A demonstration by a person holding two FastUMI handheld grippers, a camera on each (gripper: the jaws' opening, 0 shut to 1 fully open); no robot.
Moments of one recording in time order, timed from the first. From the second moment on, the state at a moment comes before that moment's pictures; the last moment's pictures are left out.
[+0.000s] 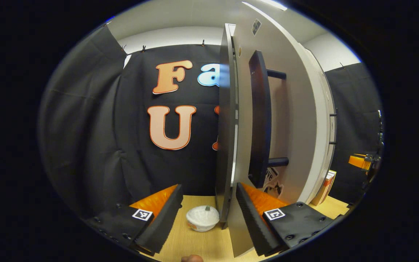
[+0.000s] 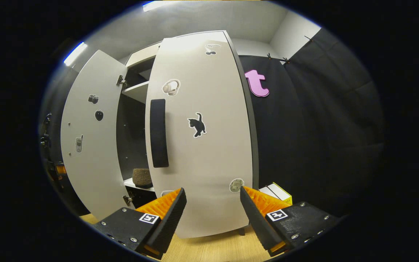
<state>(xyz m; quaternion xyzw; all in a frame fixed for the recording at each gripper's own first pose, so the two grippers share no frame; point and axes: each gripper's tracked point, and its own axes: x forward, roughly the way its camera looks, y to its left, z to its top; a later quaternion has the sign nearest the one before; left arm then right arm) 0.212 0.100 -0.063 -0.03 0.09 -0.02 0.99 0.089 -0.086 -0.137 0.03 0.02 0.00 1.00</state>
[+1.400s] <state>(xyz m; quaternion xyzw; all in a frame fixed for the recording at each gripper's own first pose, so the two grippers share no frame) 0.267 0.006 -0.056 -0.04 0.06 -0.07 1.00 0.111 -0.113 -0.118 0.02 -0.01 -0.01 1.00</state>
